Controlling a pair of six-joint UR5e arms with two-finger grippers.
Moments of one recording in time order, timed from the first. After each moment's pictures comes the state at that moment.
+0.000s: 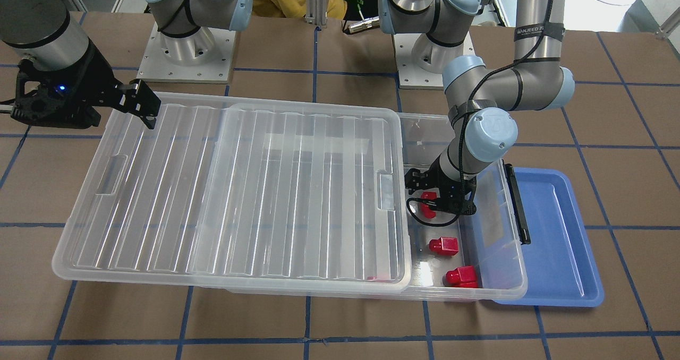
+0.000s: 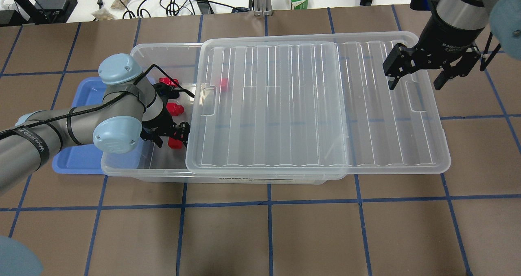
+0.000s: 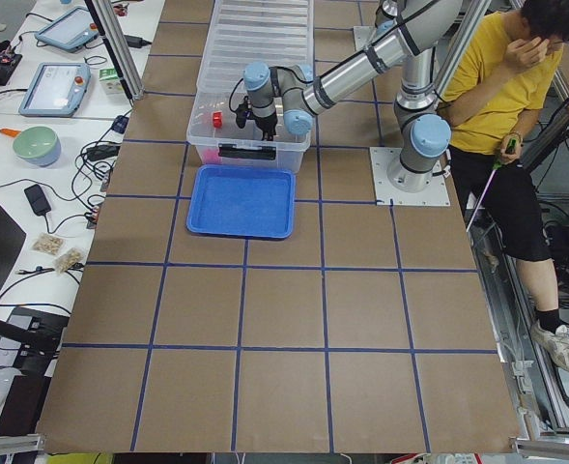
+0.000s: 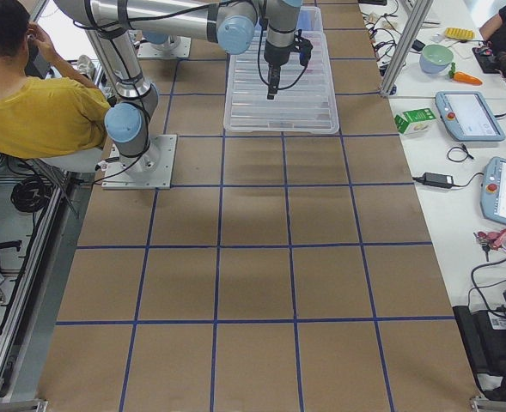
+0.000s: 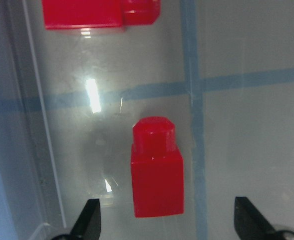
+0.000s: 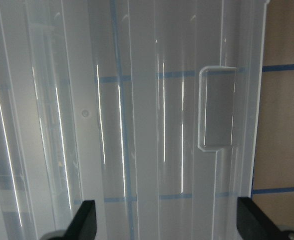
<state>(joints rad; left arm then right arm) -1.49 -1.86 -2.02 -0.98 1.53 0.18 1.43 -1.56 1.63 -1.56 -1.56 -0.08</state>
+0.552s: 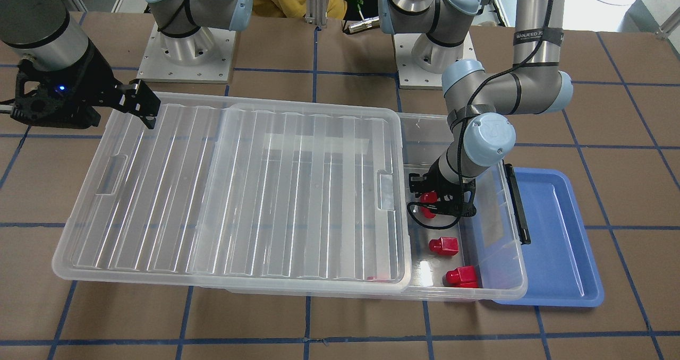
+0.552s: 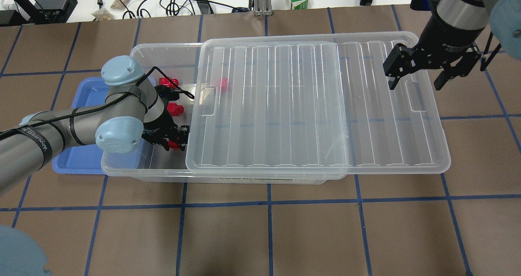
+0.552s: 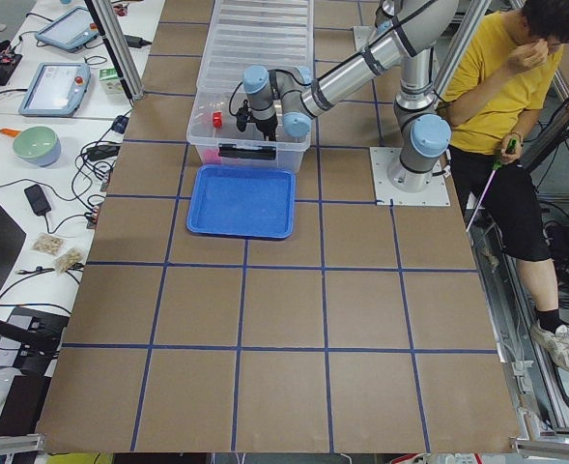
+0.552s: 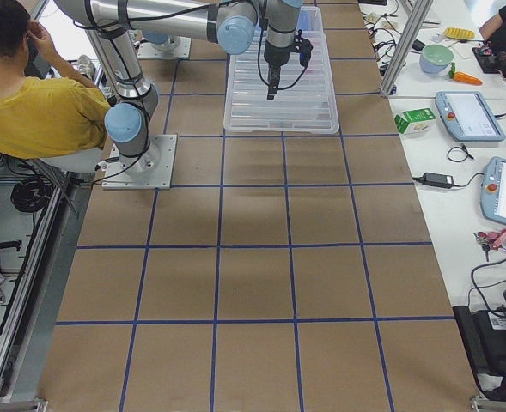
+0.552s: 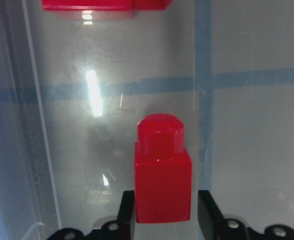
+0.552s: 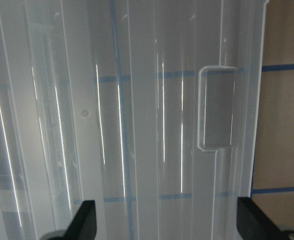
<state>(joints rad) -1.49 -1.88 -2.01 -0.98 1.54 0.14 1.43 -1.56 1.63 -1.56 -1.56 -0.09</state>
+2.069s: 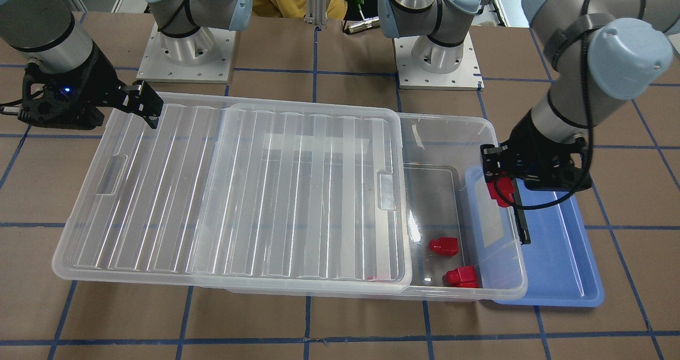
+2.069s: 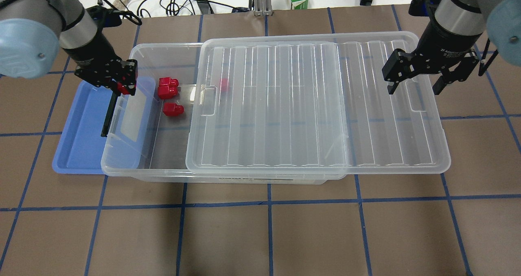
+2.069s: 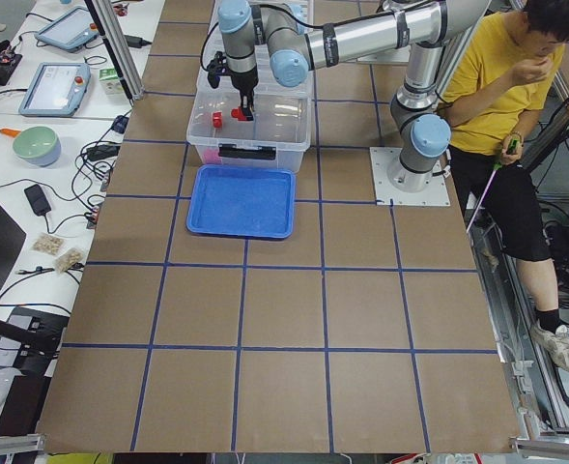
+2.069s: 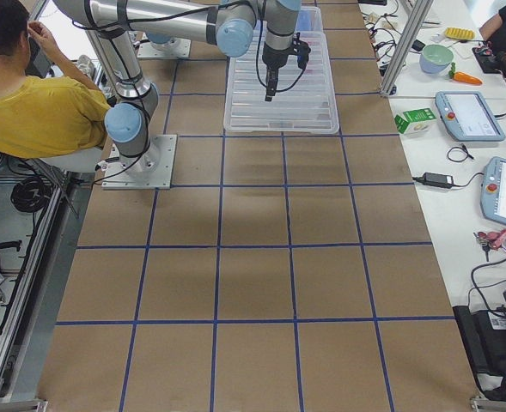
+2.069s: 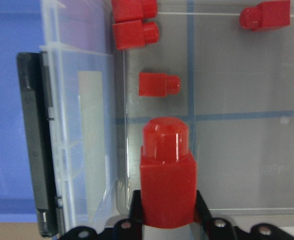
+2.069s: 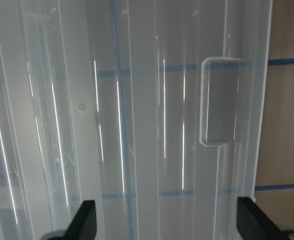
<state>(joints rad) -1.34 -1.73 -1.63 -1.43 1.55 0.23 1.43 -1.56 1.65 -1.56 -1.57 -0.09</state>
